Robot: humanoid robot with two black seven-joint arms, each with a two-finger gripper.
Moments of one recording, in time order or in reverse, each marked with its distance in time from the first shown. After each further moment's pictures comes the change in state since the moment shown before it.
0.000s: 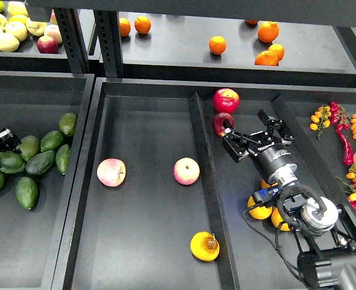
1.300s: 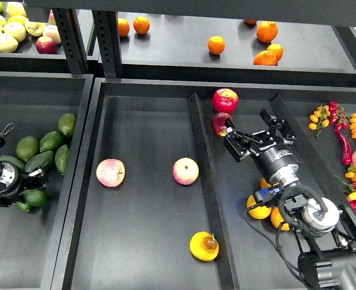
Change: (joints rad) left arm 0.106 -0.144 -0.046 0.078 0.140 0.000 0.001; right arm -0.003 0.000 0.003 0.000 -0.002 0.015 0.002
